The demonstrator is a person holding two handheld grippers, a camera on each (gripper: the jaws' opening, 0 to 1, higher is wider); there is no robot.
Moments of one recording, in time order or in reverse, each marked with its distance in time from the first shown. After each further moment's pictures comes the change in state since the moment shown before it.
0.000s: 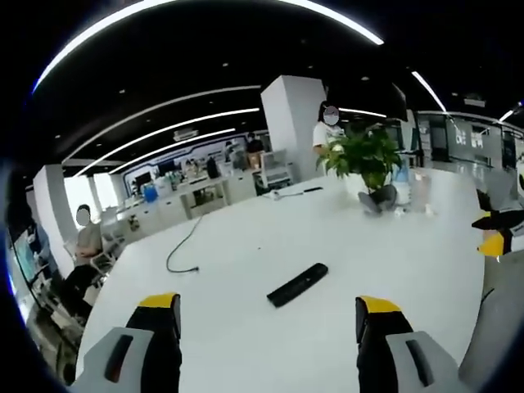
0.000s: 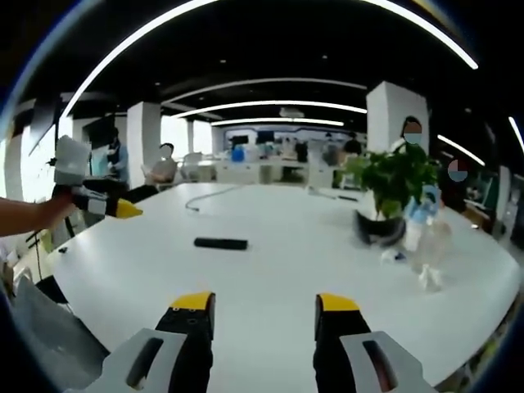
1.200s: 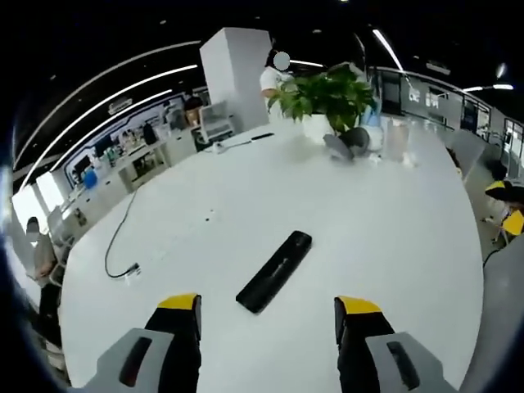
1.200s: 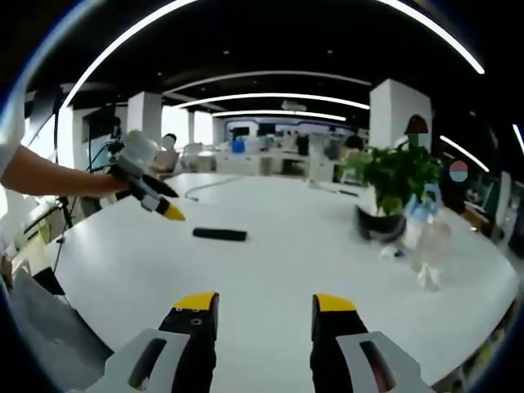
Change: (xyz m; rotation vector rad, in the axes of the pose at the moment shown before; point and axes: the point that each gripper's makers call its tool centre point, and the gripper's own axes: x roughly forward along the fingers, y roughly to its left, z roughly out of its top) left arm 0.121 -0.024 -0.035 0.139 0.279 -0.314; right arm 0.003 0.000 -0.008 -0.026 0.045 -0.007
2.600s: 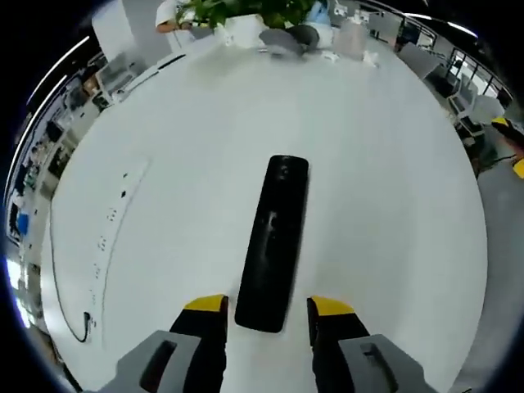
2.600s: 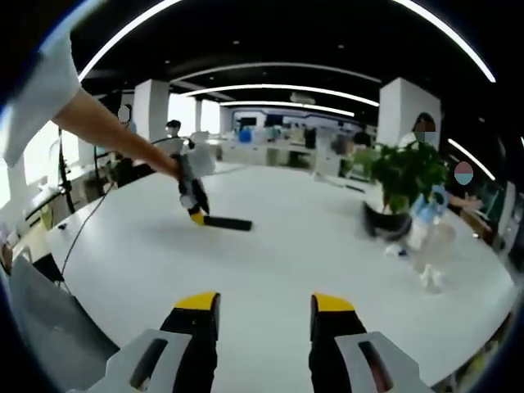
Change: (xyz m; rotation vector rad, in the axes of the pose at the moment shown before) left arm 0.090 0.012 -0.049 0.352 0.499 -0.351; right arm 0.005 0.007 -0.009 -0.049 0.056 0.019
